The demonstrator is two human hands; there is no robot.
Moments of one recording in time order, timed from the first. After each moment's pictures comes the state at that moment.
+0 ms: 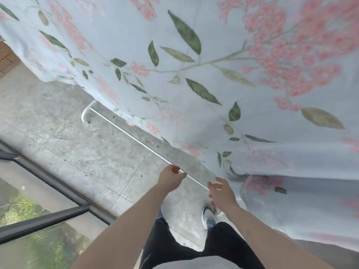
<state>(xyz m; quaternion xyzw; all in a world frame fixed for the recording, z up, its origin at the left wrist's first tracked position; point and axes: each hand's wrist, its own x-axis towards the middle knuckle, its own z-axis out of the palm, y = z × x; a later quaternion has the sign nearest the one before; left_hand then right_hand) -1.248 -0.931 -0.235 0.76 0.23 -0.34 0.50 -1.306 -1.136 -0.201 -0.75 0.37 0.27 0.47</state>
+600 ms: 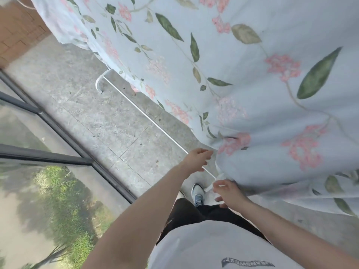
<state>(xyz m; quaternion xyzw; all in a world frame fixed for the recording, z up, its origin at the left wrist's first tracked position) -1.358 -1.137 -0.178 0.65 0.25 -0.37 0.61 -1.435 -1.315 -0.175 -0.74 0.27 0.42 0.44</state>
